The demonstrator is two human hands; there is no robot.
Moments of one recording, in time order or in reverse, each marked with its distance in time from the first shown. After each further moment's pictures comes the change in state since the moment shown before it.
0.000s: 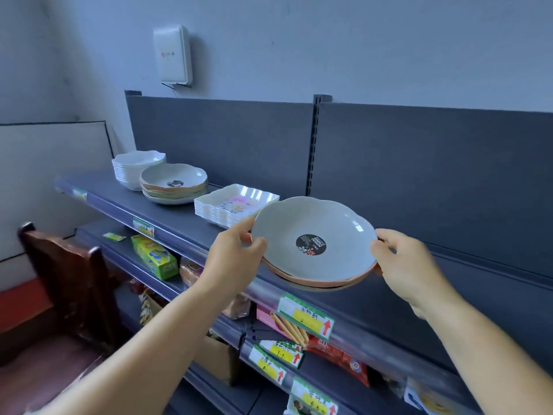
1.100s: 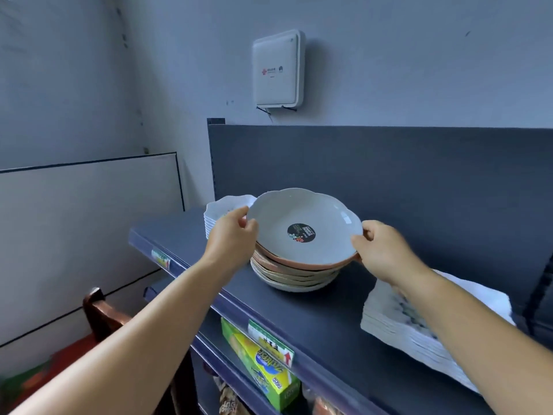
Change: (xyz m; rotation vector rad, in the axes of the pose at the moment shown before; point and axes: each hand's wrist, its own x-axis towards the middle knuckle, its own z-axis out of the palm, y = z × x) left_hand 0.360 -0.134 -0.275 0.183 0.221 0.016; right_hand 0.254 -0.189 0.369 -0.045 -0.141 -0.055
